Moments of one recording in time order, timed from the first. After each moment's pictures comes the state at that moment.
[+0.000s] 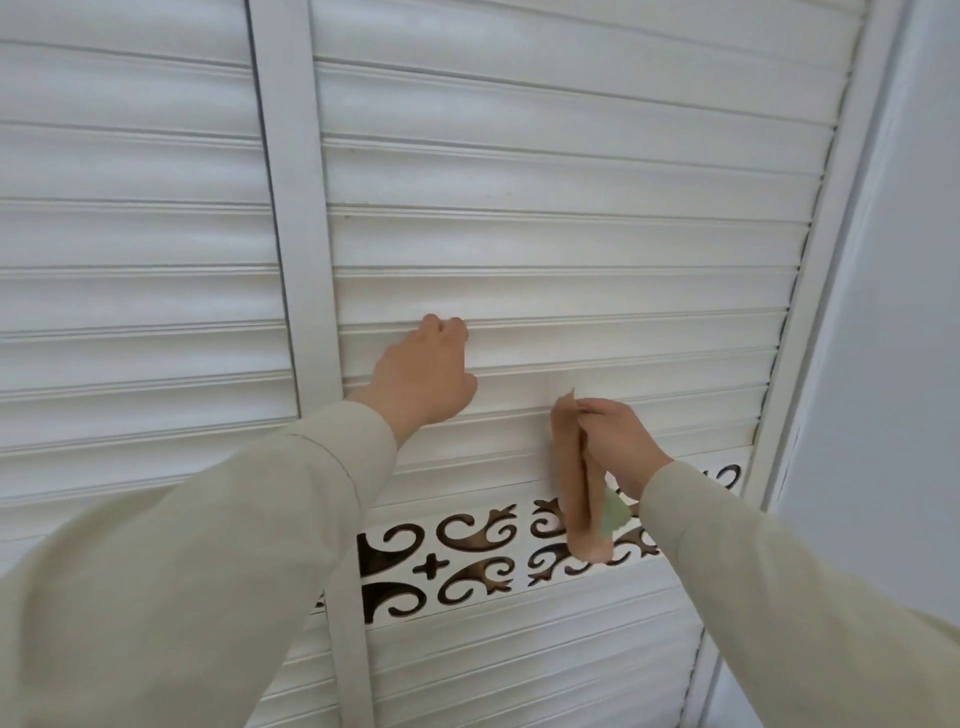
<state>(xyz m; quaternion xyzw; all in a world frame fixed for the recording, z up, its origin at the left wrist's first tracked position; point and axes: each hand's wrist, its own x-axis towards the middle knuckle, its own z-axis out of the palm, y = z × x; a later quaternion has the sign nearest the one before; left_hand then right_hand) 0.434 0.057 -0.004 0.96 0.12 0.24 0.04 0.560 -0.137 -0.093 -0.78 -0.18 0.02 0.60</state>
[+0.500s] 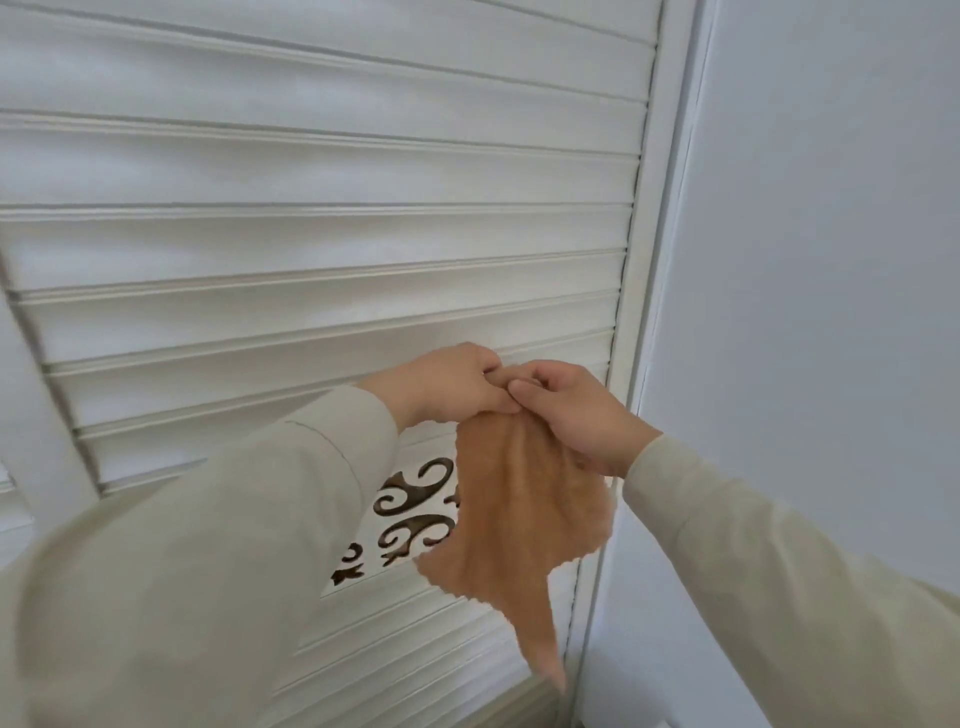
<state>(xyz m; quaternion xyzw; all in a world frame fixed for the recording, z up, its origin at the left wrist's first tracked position) 0.562 -0.123 -0.046 0.96 -0.06 0.02 0.26 0.592 -0.291 -0.092 -0.75 -0.29 0.05 0.59</state>
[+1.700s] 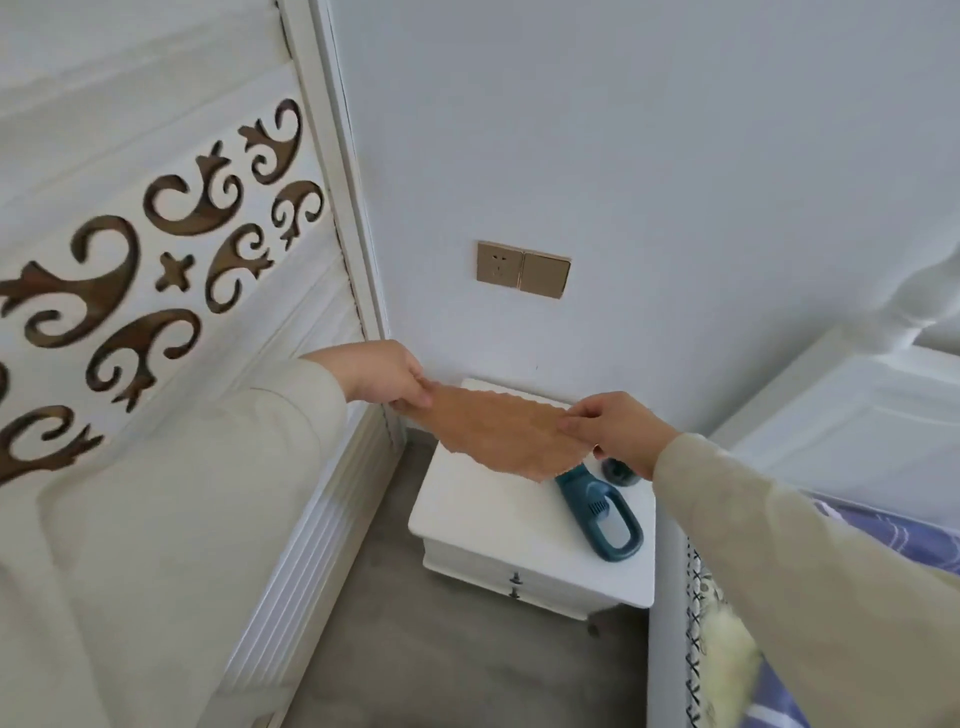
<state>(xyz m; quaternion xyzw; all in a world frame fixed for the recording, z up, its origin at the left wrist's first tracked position) 0.554 -0.197 -0.332 0.88 -0.30 -0.36 0.11 0.353 -0.429 -0.379 -0.82 0.31 0.09 0.47</state>
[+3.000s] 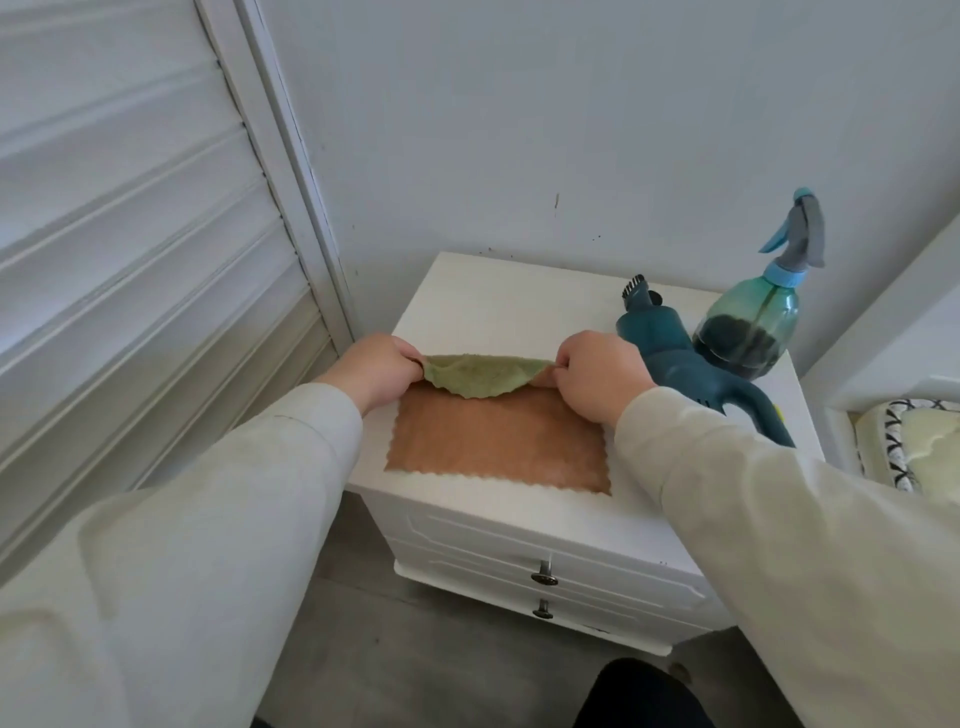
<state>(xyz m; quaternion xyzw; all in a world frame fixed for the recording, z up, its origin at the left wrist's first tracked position) 0.567 -0.272 -0.806 0.91 -0.23 -0.19 0.28 0.424 -0.478 -0.809 -0.96 0.27 -0.02 0.12</state>
